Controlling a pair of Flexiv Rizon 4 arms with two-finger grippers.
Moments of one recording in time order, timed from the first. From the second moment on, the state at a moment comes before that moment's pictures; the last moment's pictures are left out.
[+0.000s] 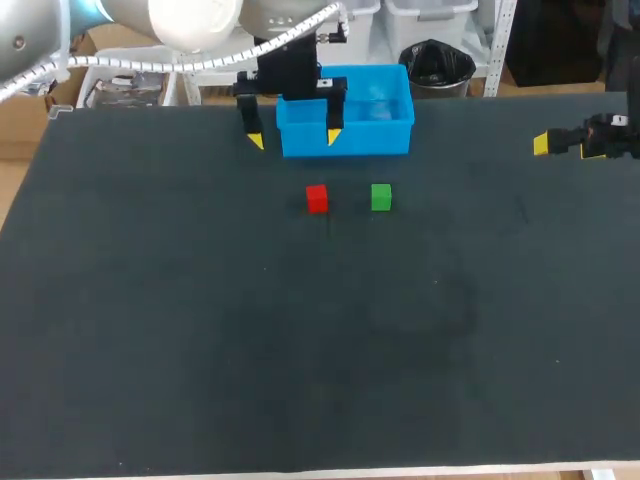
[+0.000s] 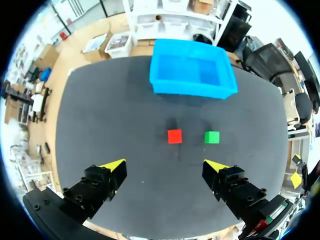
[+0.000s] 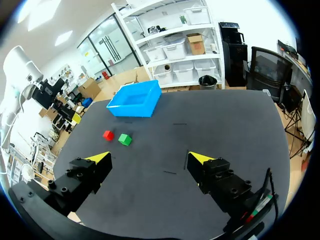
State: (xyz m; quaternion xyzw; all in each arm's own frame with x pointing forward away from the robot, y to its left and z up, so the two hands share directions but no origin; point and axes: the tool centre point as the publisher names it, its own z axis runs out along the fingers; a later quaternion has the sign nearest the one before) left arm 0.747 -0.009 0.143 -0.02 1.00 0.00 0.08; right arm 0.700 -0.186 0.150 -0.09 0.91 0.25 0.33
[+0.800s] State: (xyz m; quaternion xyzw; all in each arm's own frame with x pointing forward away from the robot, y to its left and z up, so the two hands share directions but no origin) left arm 0.753 -0.008 0.134 -0.03 1.00 -0.01 0.07; right arm 0.700 -0.186 0.150 -0.09 0.91 0.25 0.33
